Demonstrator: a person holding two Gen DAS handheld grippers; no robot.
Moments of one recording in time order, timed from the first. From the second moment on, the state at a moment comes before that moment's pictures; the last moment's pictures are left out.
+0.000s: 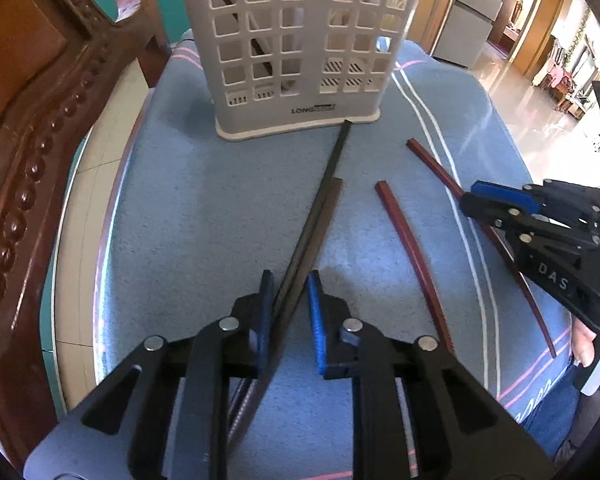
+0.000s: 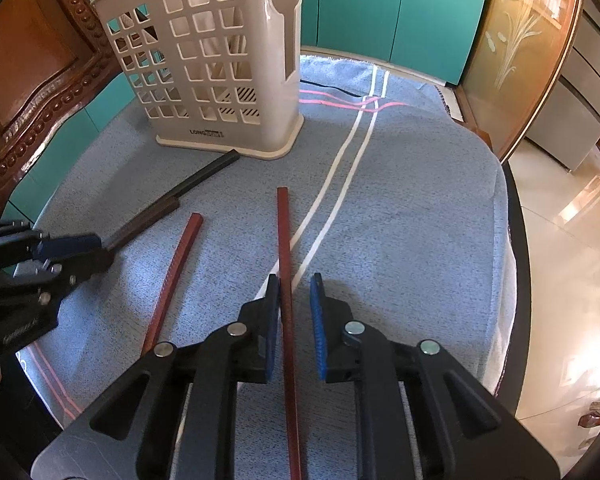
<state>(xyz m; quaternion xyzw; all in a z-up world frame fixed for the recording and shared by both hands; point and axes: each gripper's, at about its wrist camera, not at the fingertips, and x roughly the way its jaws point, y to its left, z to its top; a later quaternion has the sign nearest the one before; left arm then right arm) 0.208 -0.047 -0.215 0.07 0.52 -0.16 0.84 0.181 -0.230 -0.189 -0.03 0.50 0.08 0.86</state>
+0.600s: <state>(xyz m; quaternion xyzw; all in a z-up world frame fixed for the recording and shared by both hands) 0.251 -0.077 -0.184 0.02 0.50 -0.17 0.85 0.182 -0.218 -0.190 -0.05 0.50 0.08 0.86</state>
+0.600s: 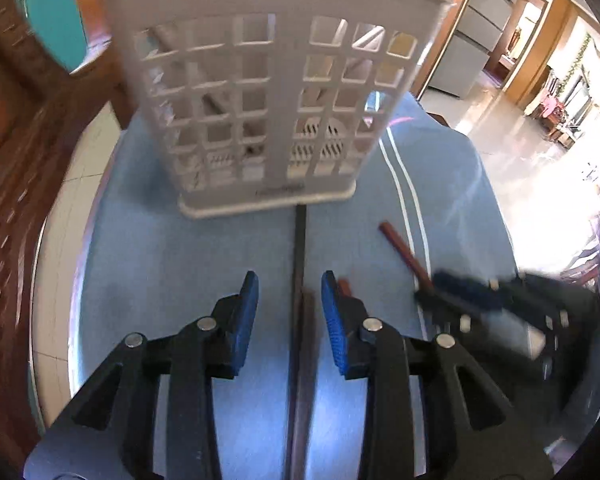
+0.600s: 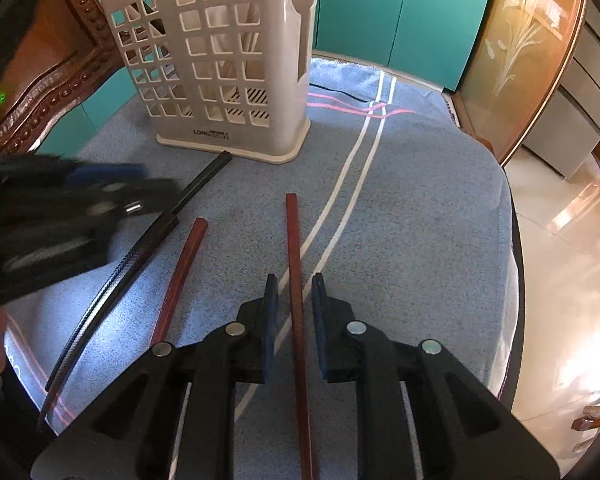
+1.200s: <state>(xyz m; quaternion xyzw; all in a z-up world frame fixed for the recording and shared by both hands) 0.244 -0.073 -0.186 0.06 0.48 -0.14 0.86 0.180 -0.231 -0.169 0.00 0.46 0.11 0.88</state>
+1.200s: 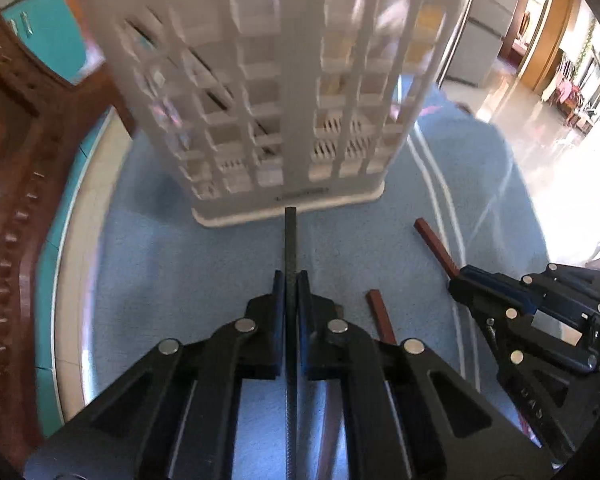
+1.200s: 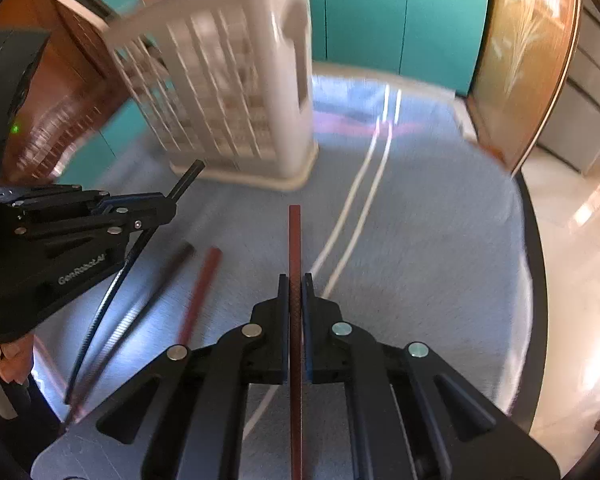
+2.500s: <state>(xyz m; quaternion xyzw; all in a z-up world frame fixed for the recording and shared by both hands) 0.237 -0.033 0.016 -0.04 0.18 -0.08 0.98 0.185 -0.236 0.005 0.06 0.16 0.12 0.98</state>
